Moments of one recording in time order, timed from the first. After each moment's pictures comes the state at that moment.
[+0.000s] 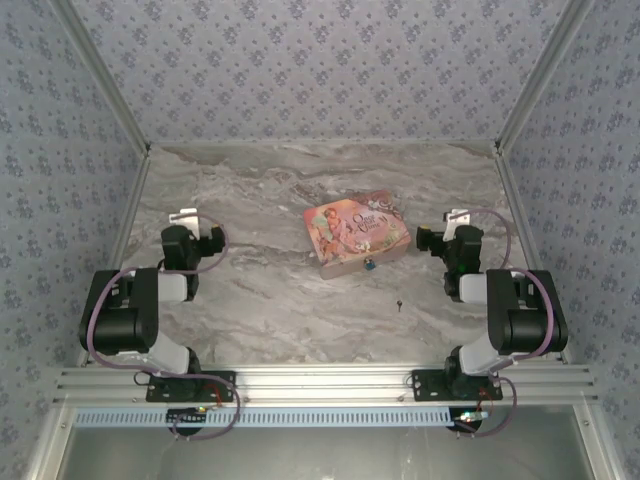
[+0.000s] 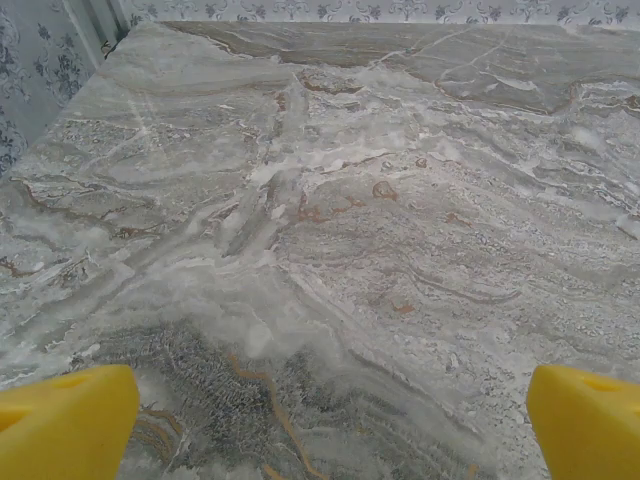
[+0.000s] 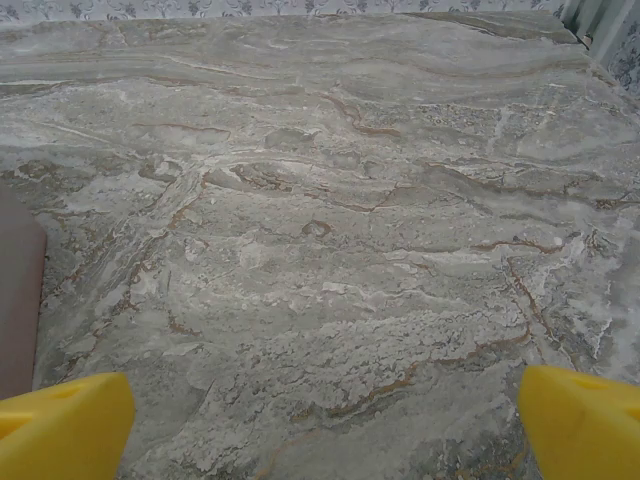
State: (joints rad) left arm 0.03 1.53 0.40 0.73 -0.05 -0.02; right arm -0.03 1.52 0.38 0.71 0.01 -0.02
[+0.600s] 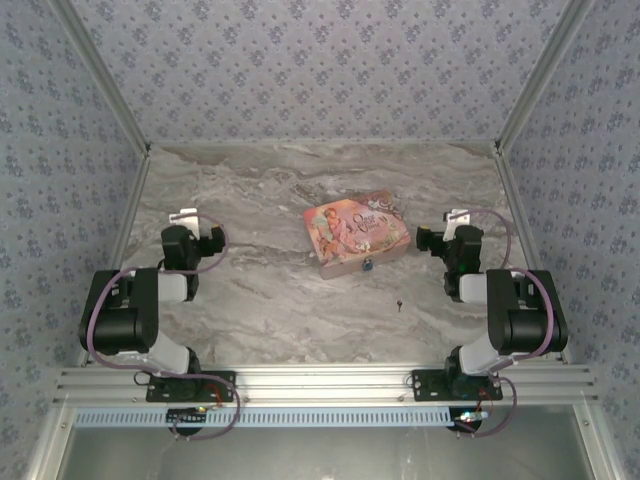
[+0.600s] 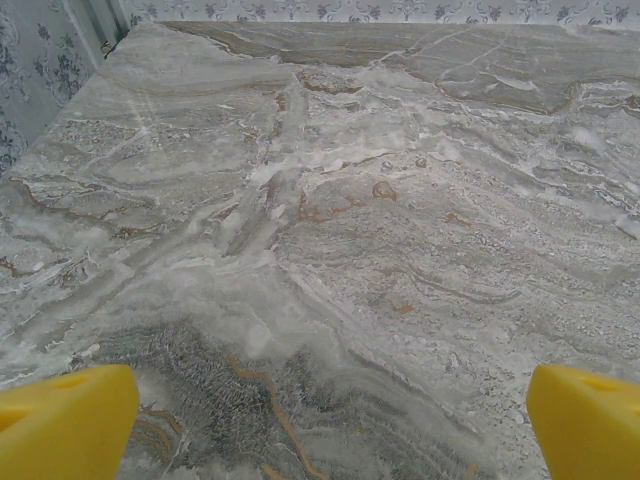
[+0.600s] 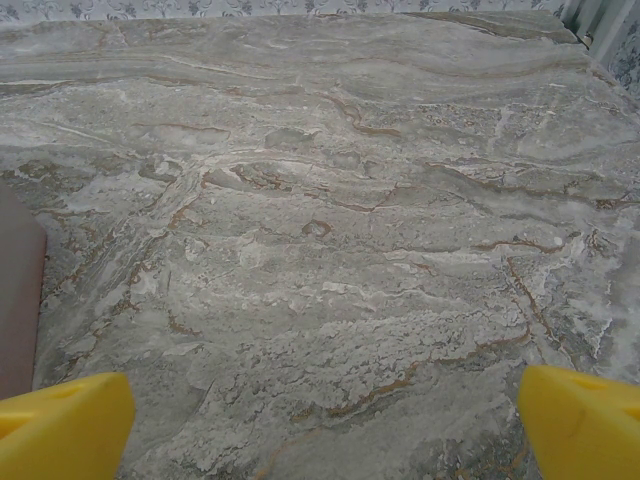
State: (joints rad) left arm 0.03 1.53 0.40 0.73 -0.05 -0.02; right arm -0.03 1.52 0.38 0.71 0.01 -0.02
